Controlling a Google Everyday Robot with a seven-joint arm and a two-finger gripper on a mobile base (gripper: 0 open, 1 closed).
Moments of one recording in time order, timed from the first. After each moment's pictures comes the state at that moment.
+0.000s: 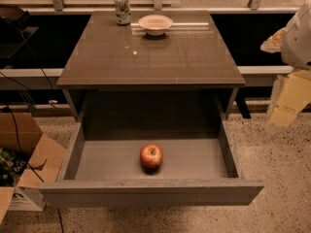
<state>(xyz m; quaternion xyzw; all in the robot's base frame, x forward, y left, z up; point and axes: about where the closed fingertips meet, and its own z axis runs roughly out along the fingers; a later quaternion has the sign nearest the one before) 0.438 -0.217 0.977 -0.60 0.78 -0.04 0.16</state>
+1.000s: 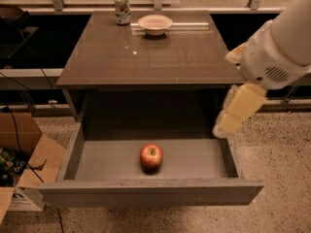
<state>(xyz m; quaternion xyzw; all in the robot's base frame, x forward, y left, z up) 0.453 -0.146 0.949 -0.58 0.78 0.04 0.24</state>
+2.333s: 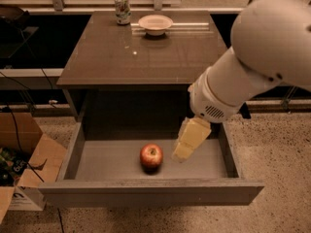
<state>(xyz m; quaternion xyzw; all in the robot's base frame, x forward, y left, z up) 0.455 -0.077 0.865 -0.58 0.78 0.07 0.22</state>
